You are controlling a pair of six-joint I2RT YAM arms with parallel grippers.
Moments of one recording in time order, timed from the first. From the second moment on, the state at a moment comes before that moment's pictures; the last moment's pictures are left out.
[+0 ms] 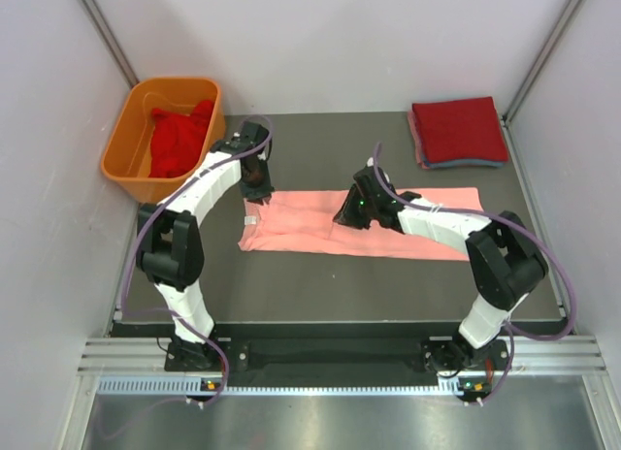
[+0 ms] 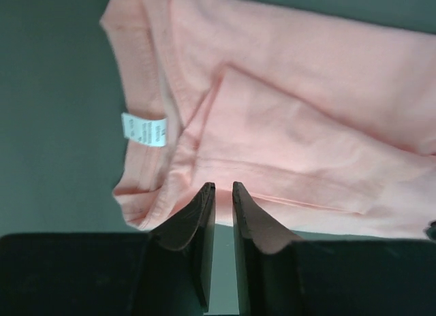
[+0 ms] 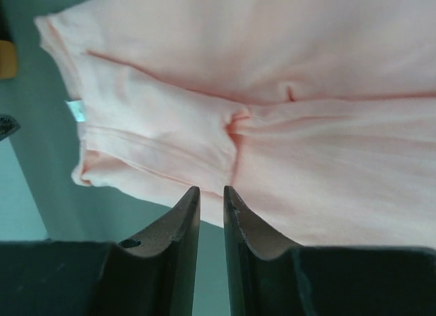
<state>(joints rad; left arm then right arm) -0.31 1.83 1.53 -0.89 -0.06 -0.49 0.63 1.69 1.06 -0.18 -0.04 0.95</state>
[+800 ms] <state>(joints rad) -0.32 2.08 1.59 -0.75 -0.12 -0.44 0.56 1.92 1.18 -0.11 -0.09 0.69</state>
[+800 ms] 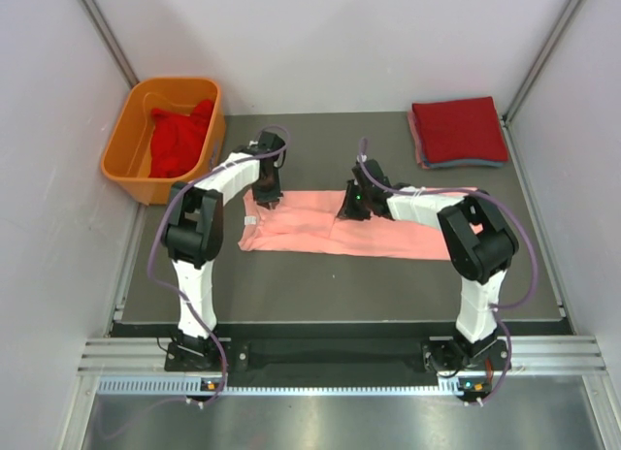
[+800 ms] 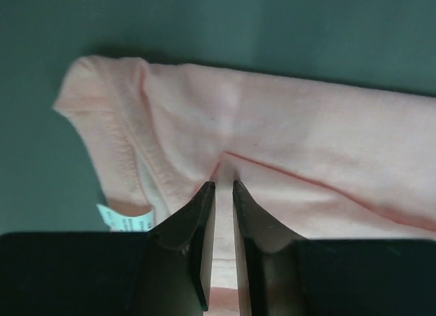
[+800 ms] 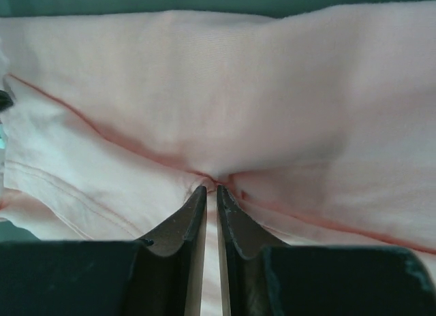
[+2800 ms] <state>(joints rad) -0.34 1.78 1.14 -0.75 -0.21 -0.58 0.69 2.03 1.18 0.04 -0.49 0.66</state>
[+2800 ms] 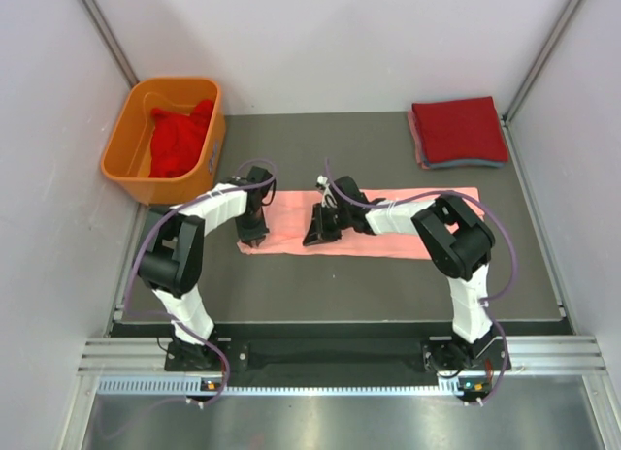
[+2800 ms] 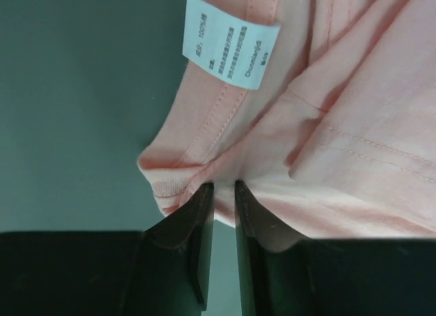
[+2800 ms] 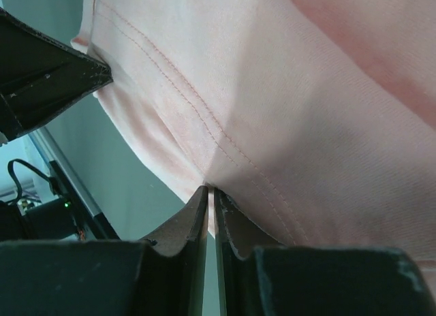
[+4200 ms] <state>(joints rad) -0.28 1.73 1.17 -0.76 -0.17 -0.52 0.66 1.74 0.92 -0.12 -0.24 0.58</state>
